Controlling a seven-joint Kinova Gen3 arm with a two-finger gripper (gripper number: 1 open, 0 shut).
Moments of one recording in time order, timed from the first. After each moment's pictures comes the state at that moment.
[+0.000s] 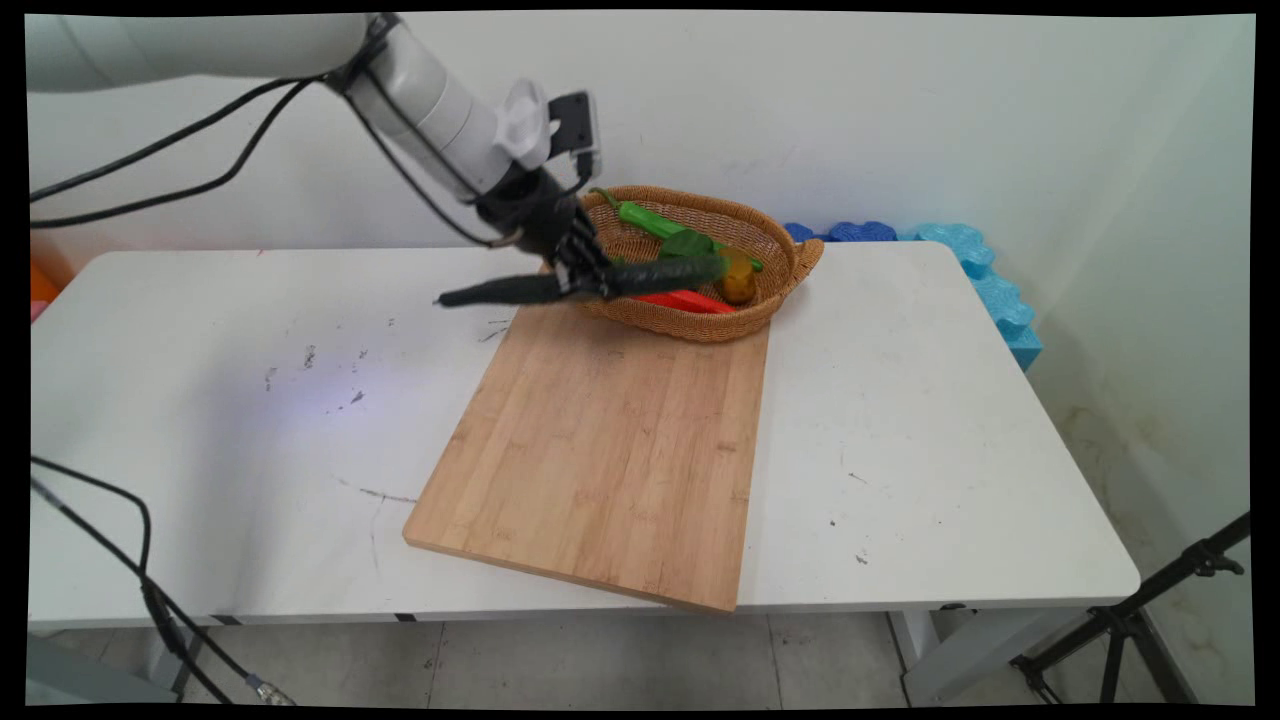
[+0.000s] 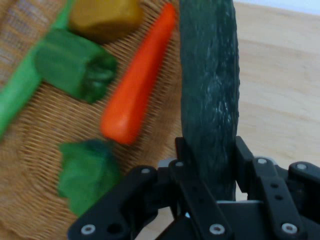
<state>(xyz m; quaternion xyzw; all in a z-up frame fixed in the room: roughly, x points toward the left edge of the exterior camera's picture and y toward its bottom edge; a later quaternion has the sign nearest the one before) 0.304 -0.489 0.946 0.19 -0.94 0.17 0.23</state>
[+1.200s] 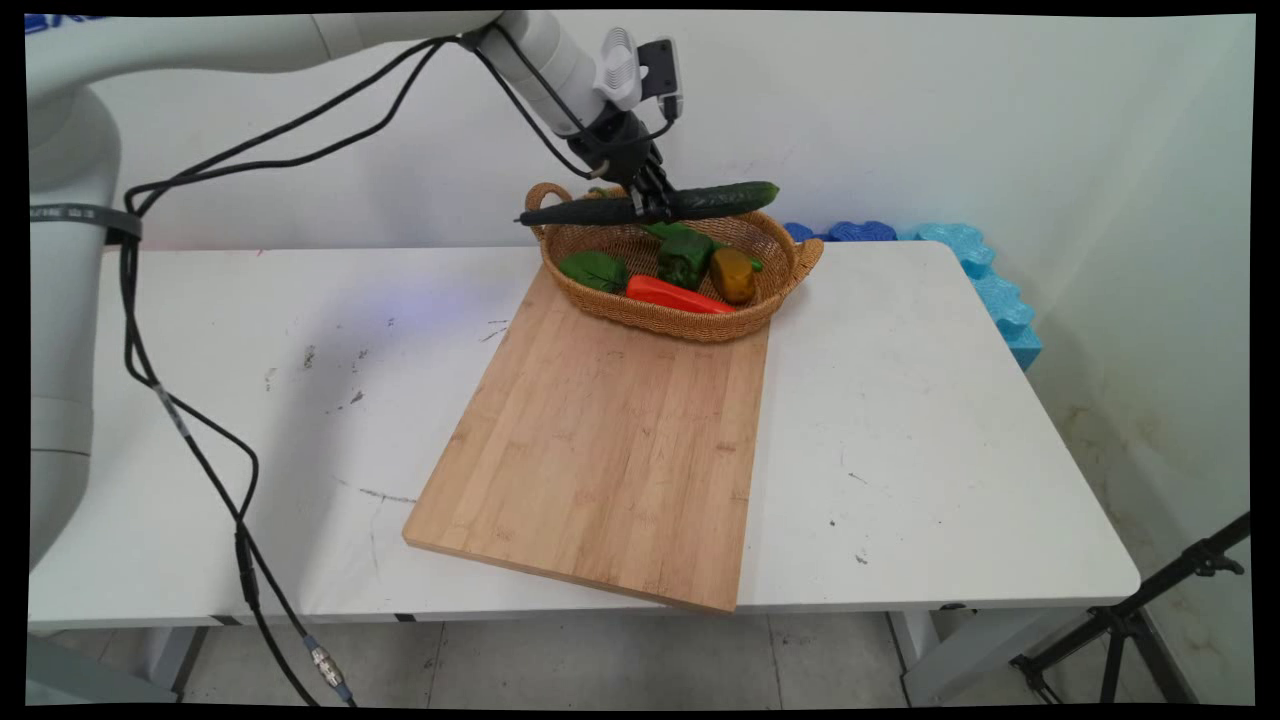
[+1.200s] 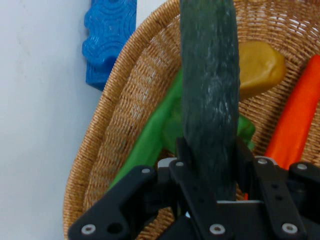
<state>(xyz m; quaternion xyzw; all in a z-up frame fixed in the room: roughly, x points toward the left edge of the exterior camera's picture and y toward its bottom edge) 0.276 -0.626 0.934 0.16 -0.94 0.23 0.22</state>
